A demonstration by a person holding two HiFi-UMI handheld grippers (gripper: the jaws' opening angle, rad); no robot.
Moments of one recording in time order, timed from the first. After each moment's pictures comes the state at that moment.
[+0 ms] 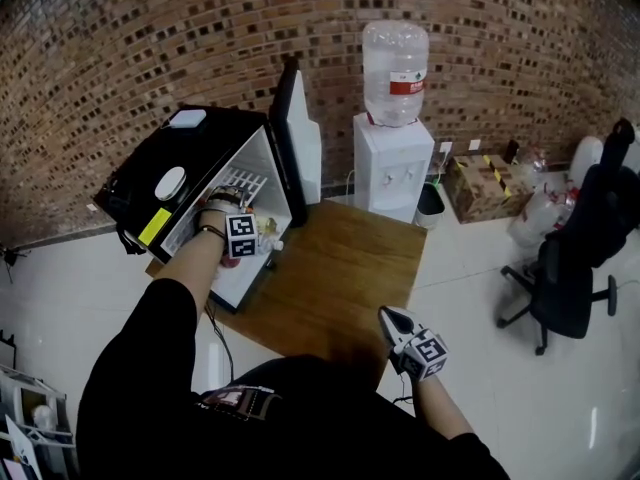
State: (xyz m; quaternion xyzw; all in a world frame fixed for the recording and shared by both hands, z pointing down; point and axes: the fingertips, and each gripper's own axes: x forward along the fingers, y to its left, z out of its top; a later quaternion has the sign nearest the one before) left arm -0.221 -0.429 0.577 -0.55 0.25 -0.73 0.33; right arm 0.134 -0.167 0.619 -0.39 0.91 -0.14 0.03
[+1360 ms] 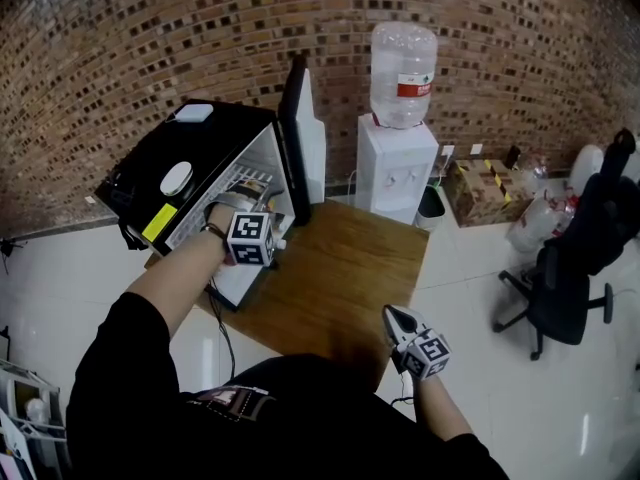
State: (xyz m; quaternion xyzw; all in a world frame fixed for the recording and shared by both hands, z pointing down) left arm -0.106 -0.370 0.496 -0.69 0.20 -0.58 0.38; right arm 0.133 -0.176 0.619 -0.40 0.91 -0.14 0.03
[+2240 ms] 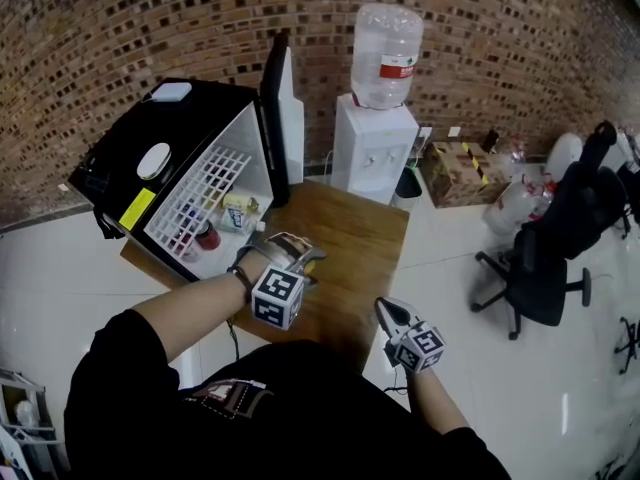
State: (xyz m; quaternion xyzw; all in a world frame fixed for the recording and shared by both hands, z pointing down) left arm 0.018 -0.203 0.582 -0.78 -0.01 -0.51 0.37; right arm 0.147 -0.157 0.620 -0.42 0.89 -0.15 0.00
